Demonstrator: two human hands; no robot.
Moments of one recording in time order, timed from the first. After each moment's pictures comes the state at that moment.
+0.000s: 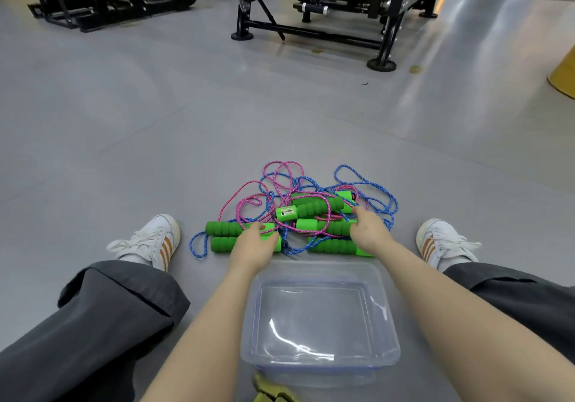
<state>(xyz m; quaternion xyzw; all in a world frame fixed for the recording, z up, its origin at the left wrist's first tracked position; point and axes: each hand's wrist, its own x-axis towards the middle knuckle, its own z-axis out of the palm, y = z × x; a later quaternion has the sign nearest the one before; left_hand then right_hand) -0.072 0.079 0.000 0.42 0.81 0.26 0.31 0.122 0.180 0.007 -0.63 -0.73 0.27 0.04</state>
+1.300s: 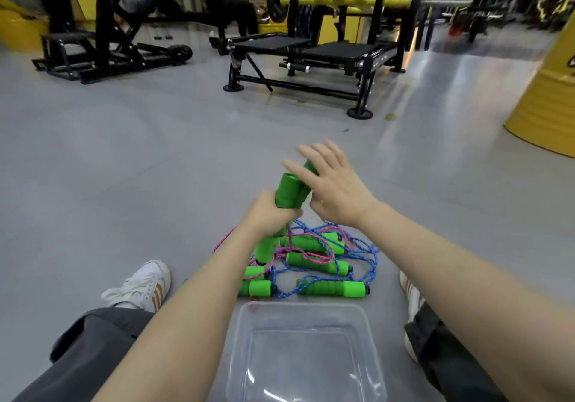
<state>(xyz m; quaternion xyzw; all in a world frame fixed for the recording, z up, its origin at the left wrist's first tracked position) -0.058 0.141 0.128 0.55 0.71 0.34 0.28 0.084 0.209 0.153 -0.24 -0.90 -0.24 0.27</state>
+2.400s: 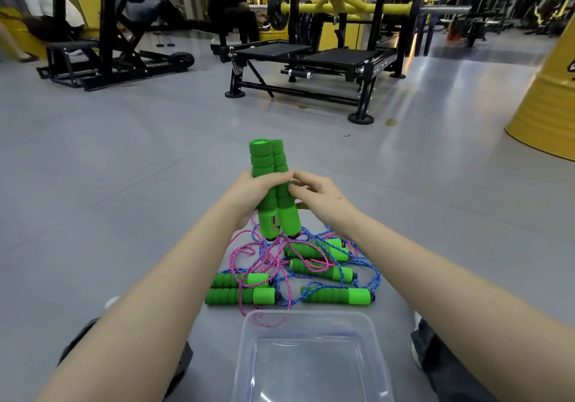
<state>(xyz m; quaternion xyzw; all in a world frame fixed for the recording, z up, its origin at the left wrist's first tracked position) -0.083 0.136 0.177 0.45 0.54 0.53 0.48 0.051 0.174 0.159 -0.32 -0.73 0.50 0.34</state>
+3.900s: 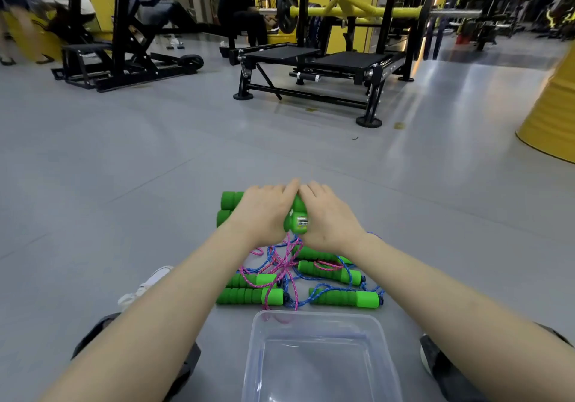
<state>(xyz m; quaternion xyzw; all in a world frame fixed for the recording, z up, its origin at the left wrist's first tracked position) -0.087 0.123 0.156 0.75 0.64 0.03 -0.18 0.048 0.168 0.138 -0.36 -0.91 0.00 0.19</state>
